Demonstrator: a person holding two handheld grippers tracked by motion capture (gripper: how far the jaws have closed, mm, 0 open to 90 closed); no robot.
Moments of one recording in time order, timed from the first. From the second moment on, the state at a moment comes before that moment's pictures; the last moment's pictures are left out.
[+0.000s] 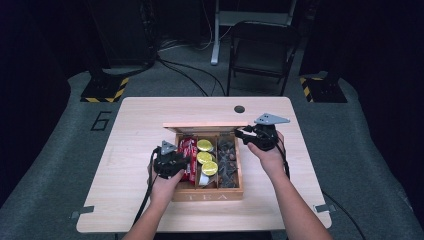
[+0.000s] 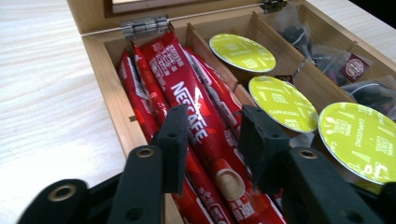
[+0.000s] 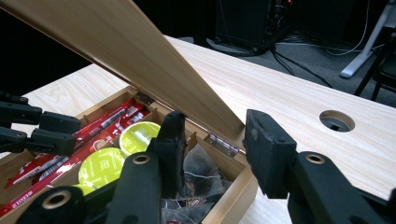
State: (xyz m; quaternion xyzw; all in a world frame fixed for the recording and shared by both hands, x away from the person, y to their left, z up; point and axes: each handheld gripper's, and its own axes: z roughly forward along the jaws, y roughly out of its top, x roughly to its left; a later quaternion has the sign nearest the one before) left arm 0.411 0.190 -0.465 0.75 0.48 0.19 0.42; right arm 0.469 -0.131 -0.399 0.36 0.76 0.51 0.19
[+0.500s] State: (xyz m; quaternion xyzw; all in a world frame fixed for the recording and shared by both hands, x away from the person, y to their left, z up) left arm 0.407 0.184 -0.462 0.75 0.48 0.22 0.41; right arm 0.469 -0.132 -0.399 0.36 0.76 0.51 0.18
